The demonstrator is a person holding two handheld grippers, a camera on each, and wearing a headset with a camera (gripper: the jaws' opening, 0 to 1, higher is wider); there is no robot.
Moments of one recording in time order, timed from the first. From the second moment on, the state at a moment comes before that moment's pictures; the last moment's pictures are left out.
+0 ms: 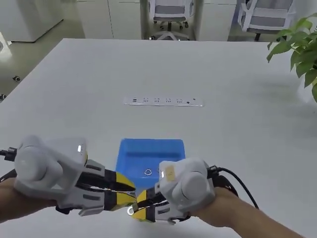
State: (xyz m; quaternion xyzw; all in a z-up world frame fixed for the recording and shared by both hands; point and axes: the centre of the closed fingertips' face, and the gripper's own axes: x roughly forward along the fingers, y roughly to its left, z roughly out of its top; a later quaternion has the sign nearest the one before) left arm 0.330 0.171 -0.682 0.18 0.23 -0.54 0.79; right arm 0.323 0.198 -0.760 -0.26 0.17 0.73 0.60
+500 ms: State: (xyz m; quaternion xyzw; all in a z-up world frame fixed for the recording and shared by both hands) left arm 0.327 0.188 -0.674 0.12 0.23 -0.50 0.83; right arm 0.326 0.197 -0.733 -0.26 0.16 0.73 0.61
